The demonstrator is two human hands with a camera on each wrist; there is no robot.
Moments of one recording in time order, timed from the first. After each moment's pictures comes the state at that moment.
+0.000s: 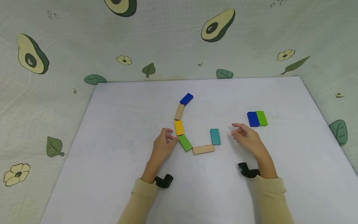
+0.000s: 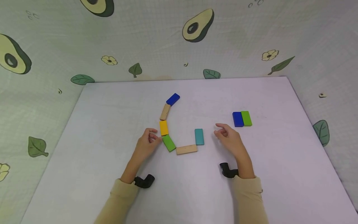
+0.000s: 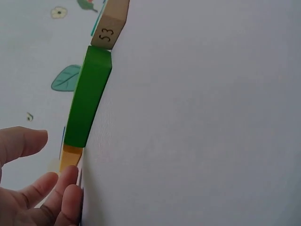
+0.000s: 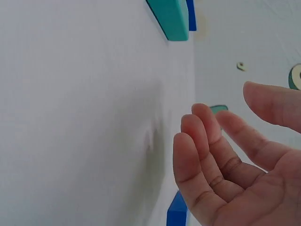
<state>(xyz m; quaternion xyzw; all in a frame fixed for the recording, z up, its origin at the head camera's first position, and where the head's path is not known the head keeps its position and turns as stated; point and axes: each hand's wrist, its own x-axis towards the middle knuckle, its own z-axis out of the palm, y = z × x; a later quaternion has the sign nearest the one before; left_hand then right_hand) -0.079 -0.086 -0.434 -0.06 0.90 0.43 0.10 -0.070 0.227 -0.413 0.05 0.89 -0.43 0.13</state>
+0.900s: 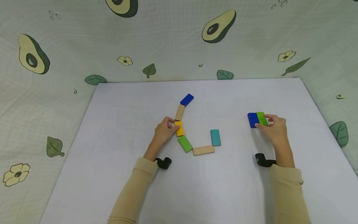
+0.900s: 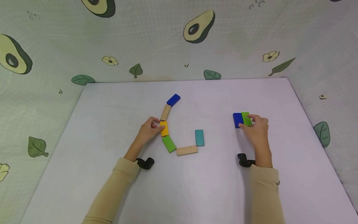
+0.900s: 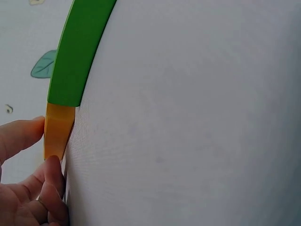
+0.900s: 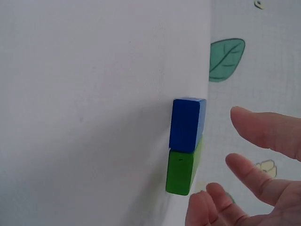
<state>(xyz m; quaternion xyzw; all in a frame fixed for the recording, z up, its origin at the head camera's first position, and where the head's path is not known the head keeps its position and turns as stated) -0.139 -0.088 -0.442 -0.05 0.91 0.38 0.15 -0.093 0.290 -0.409 0.20 0.91 -0.37 0.06</state>
